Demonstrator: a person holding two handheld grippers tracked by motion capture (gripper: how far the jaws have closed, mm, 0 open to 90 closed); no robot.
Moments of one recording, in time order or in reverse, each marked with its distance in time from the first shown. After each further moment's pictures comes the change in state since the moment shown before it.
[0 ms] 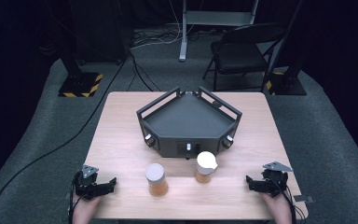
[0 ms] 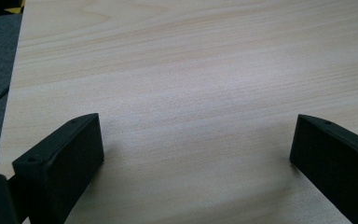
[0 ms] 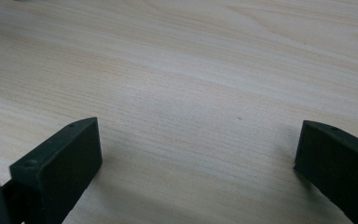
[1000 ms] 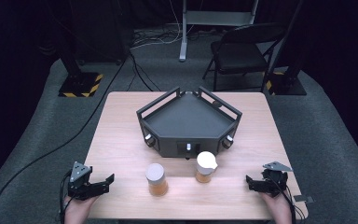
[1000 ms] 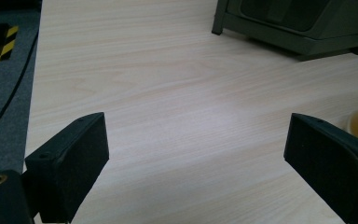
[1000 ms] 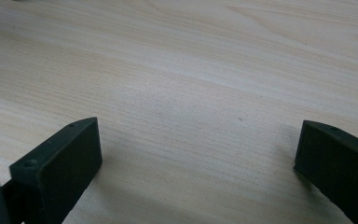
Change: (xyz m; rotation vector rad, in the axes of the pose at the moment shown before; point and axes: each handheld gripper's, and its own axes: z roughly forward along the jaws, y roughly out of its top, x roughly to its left) left arm 0.000 0.003 -0.052 -0.165 -0.099 0.047; right arm 0.000 0.000 0.000 0.000 0.000 -0.002
